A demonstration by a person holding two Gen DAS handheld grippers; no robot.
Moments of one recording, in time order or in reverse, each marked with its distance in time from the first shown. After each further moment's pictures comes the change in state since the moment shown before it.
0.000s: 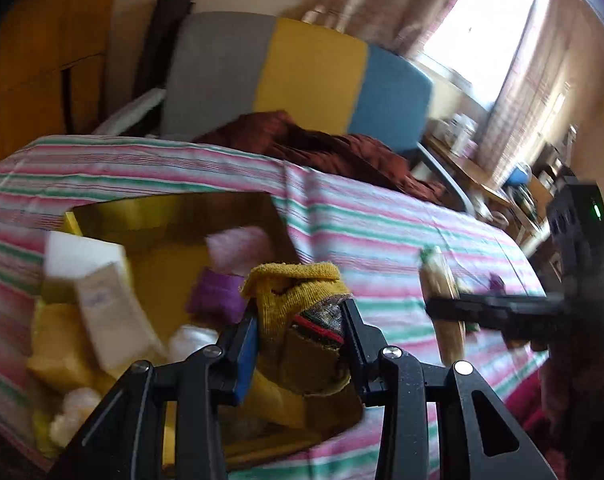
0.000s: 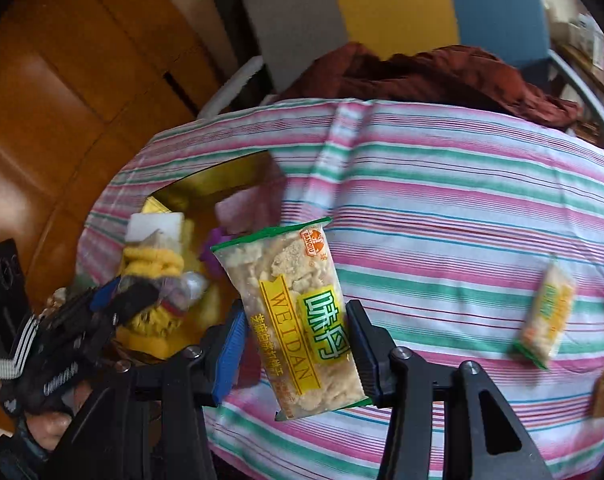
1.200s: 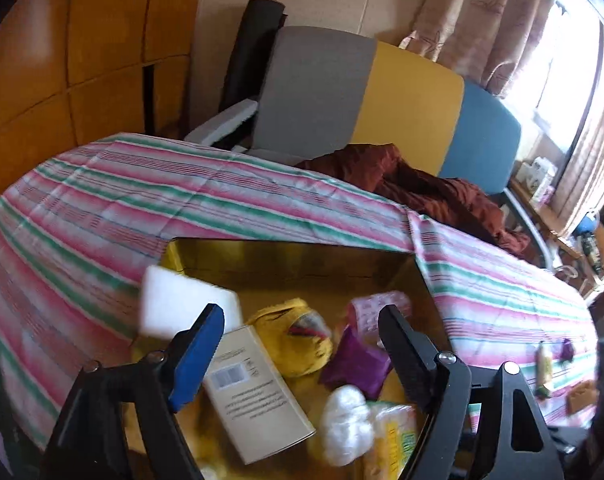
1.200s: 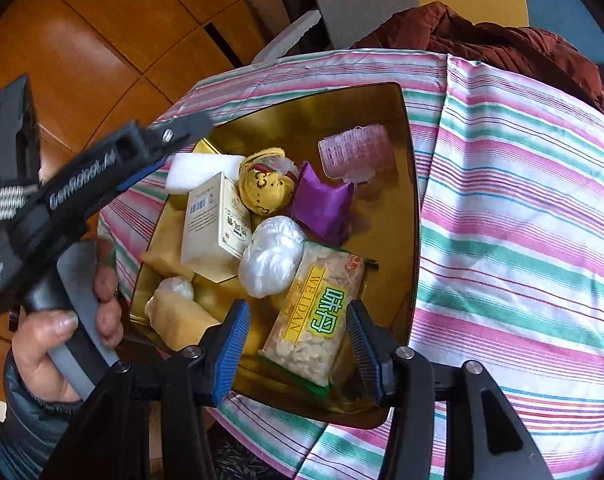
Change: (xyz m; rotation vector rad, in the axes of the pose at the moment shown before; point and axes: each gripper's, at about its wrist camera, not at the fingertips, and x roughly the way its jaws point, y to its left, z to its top) left arm 0.017 0.087 0.037 -0.106 -0.075 0.262; right arm 0.087 0.082 -0.023 -0.071 0.115 0.086
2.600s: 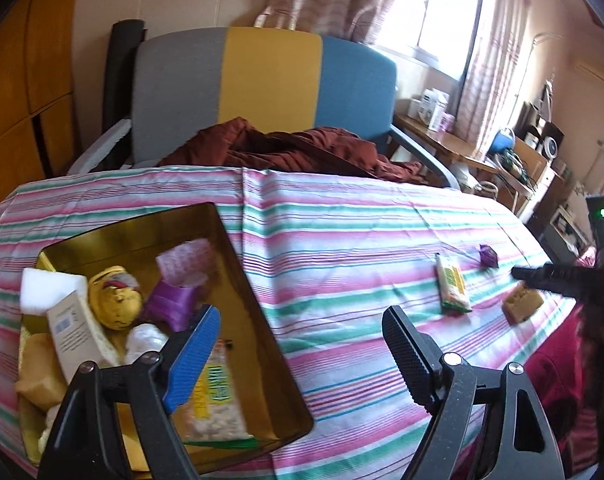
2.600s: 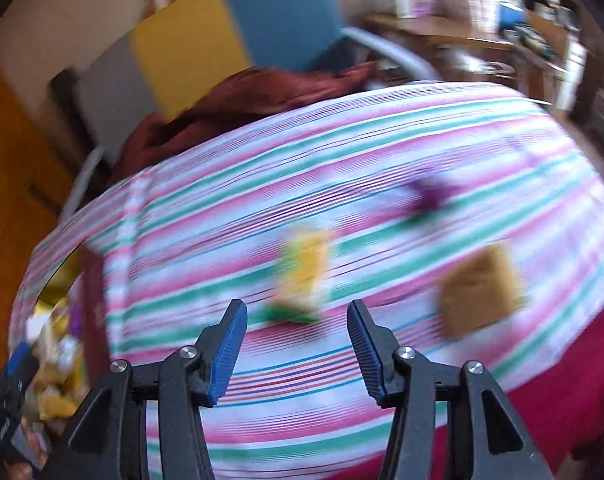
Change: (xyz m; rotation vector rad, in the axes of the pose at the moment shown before) left arm -0.044 -0.159 -0.068 0.299 0.052 -0.288; right arm -0.214 -0.237 -0.088 0.534 -0.309 -0.492
